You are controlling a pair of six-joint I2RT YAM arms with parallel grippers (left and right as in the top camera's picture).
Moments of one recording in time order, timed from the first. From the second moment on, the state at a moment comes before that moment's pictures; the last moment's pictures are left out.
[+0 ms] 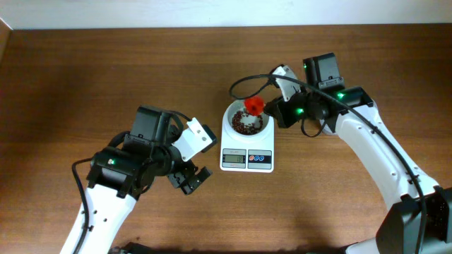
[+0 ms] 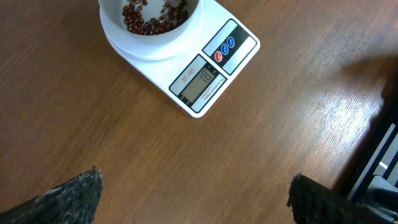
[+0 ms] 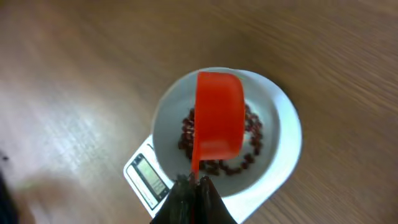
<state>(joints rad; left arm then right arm) -0.31 1.14 1.11 -1.05 0.34 0.54 0.26 1.65 1.31 -0.68 -0.54 -0.22</state>
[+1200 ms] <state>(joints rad) -0.31 1.14 1.11 -1.05 0.34 0.54 0.37 1.65 1.31 -0.65 -0.30 -0.16</state>
